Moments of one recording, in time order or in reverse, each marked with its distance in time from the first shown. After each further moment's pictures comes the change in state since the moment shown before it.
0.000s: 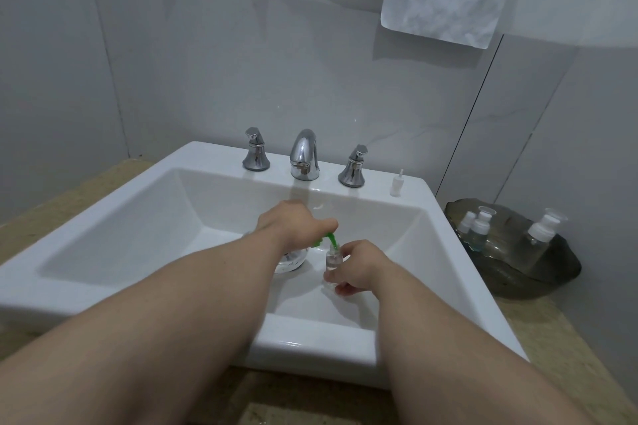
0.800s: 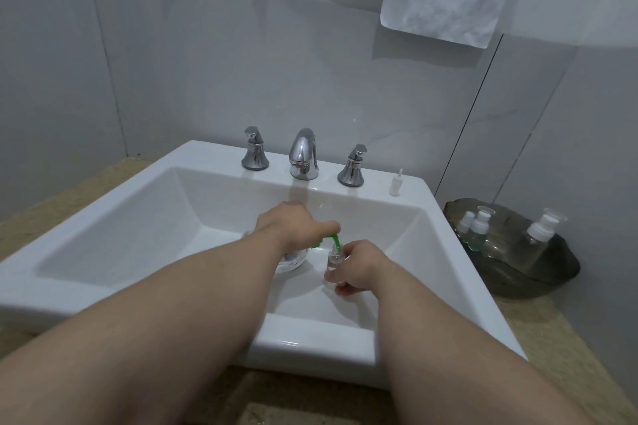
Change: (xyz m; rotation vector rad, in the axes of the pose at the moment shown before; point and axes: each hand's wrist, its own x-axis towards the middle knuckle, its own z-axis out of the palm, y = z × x) left_hand 0.000 0.000 0.002 0.018 -0.008 0.001; right_hand 0.001 0.001 0.000 0.005 0.016 0.006
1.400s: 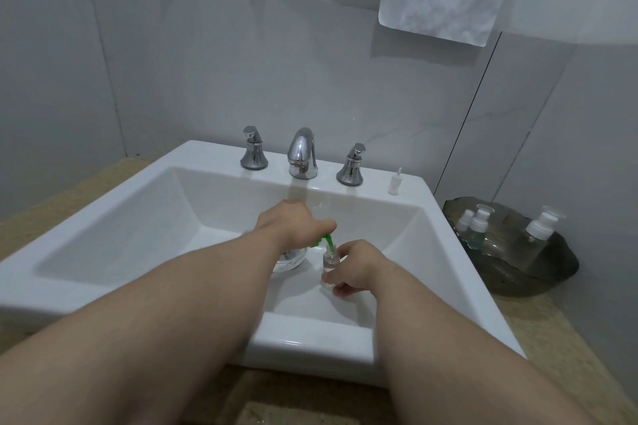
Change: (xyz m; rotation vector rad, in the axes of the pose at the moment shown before) left_hand 0.000 0.001 -0.001 0.018 0.000 0.034; right_hand -0.005 -0.002 0.000 -0.004 -0.039 -0.008
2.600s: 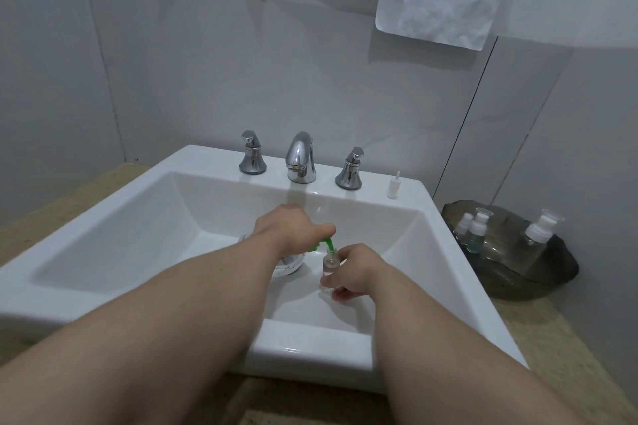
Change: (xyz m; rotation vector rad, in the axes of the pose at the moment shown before) left_hand 0.000 0.000 0.000 0.022 0.001 -0.004; right_hand 0.000 -0.001 -0.001 0.027 0.002 0.012
